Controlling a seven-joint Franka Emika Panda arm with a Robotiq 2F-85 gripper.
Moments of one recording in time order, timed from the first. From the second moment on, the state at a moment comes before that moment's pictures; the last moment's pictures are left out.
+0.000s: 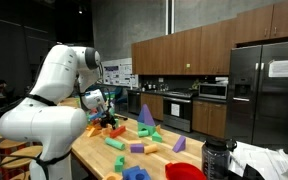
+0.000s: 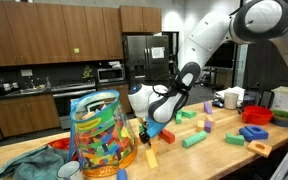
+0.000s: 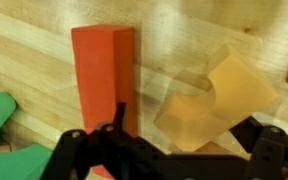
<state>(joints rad) 0.50 0.52 0.05 -1.94 -0.52 2.31 0.91</state>
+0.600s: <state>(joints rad) 0.49 0.52 0.07 -1.93 -0.46 2.29 0.84</state>
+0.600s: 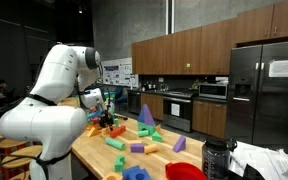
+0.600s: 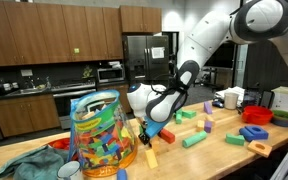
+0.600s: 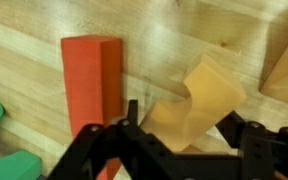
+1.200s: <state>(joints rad) 0.50 0.52 0.08 -1.93 -0.46 2.30 0.84</state>
